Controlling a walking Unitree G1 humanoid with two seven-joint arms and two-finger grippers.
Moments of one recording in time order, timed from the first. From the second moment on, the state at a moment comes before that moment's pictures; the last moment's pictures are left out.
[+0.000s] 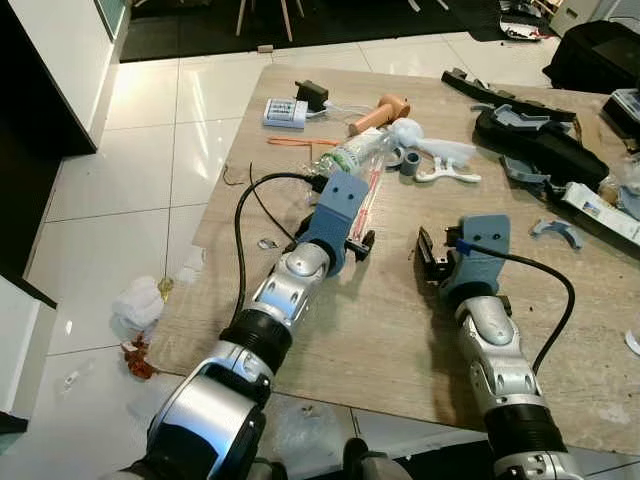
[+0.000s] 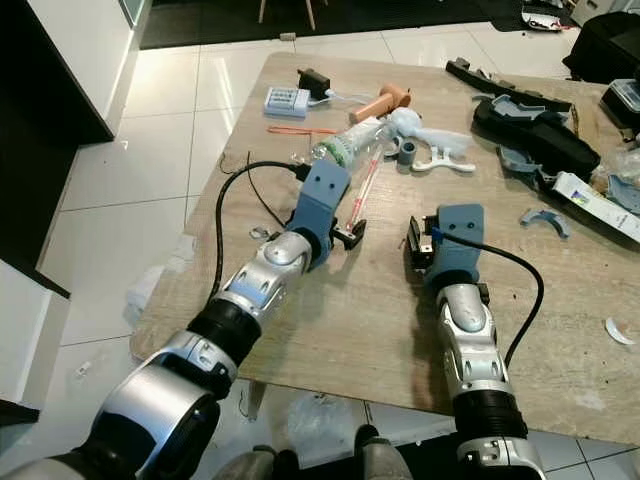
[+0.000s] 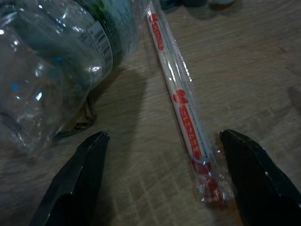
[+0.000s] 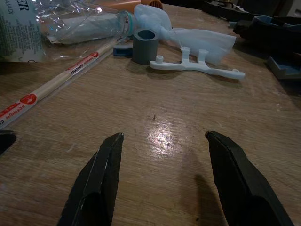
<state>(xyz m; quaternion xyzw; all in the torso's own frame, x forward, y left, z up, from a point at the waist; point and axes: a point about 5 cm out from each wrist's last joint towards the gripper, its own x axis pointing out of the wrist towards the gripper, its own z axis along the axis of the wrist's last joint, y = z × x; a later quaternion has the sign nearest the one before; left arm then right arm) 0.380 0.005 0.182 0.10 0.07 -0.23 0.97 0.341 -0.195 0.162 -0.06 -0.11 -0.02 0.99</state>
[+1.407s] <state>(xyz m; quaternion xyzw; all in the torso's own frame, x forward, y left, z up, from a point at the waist) 0.381 -0.008 0.190 0.10 0.12 -0.33 0.93 0.343 -0.196 0.165 -0.05 -0.11 -0.02 0.99</state>
